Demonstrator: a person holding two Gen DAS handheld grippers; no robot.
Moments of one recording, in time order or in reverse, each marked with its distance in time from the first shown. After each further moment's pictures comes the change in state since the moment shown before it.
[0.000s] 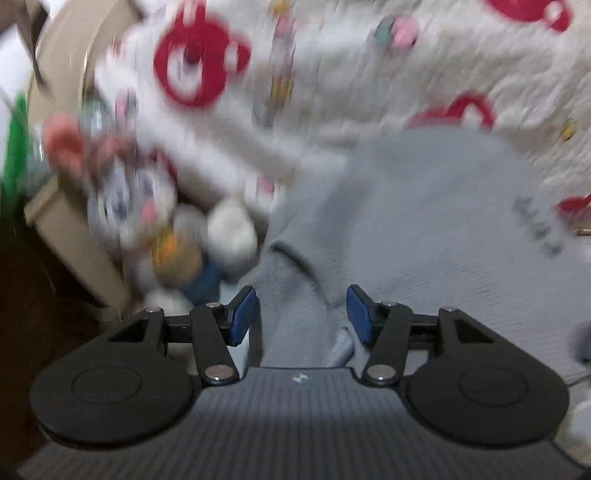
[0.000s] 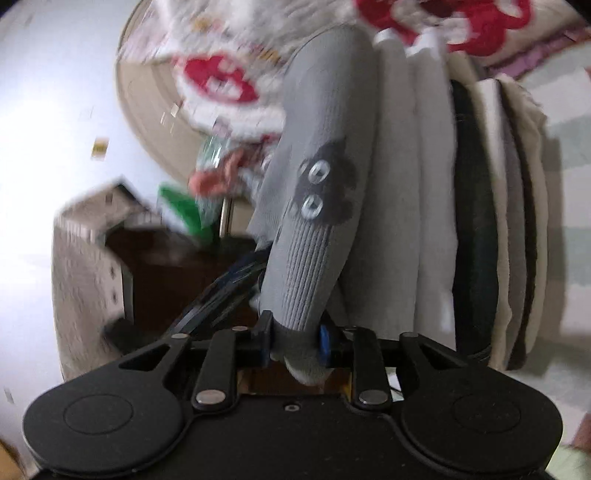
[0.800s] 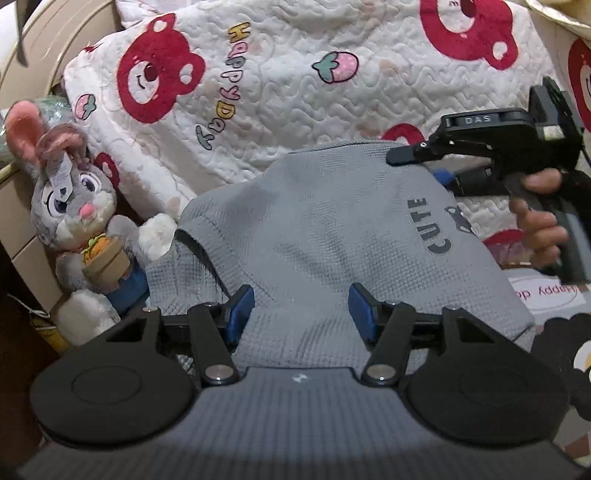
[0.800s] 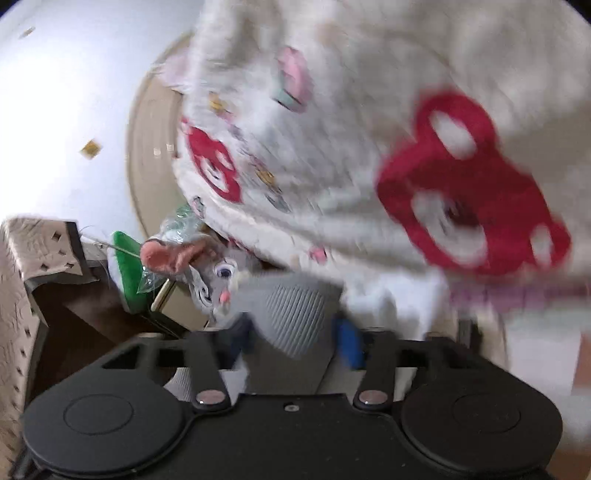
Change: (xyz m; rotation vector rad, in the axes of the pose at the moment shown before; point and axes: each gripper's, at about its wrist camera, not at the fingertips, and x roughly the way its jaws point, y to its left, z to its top) left arm -0.018 -0.040 -0.040 -0.017 -0.182 -0.194; right arm 0.009 -0.002 0.128 -0.459 -0.310 -0.231
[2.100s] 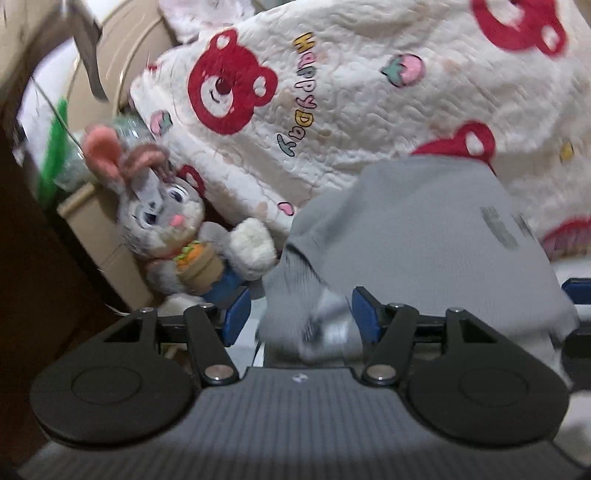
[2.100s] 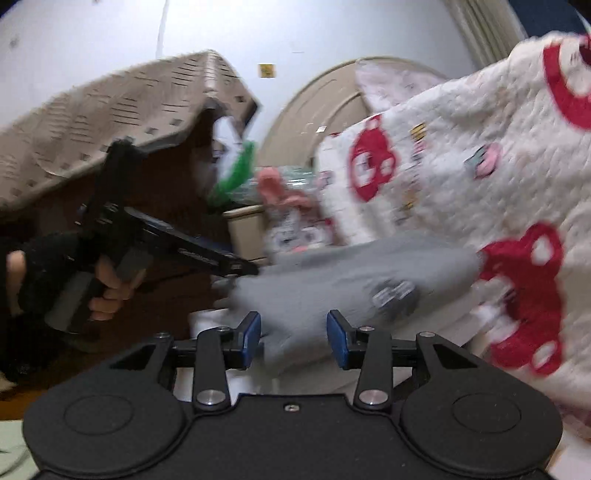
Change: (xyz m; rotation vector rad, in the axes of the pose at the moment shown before) left arm -0.056 0.005 0.003 0.084 0.025 0.294; right arm -0.105 0.093 -0.148 -0.659 -0.059 0.152
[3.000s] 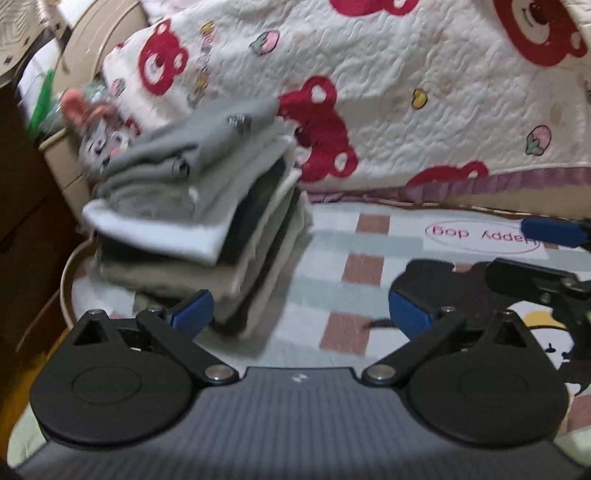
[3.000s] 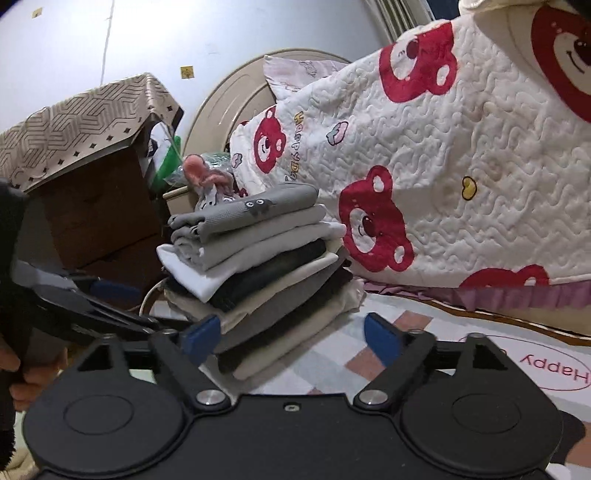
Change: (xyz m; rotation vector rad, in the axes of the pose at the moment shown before) left arm -0.160 -0.247 -0.086 -0.129 0.091 -0.059; right arm -0.232 0.002 -0.065 0.107 0.076 -0.305
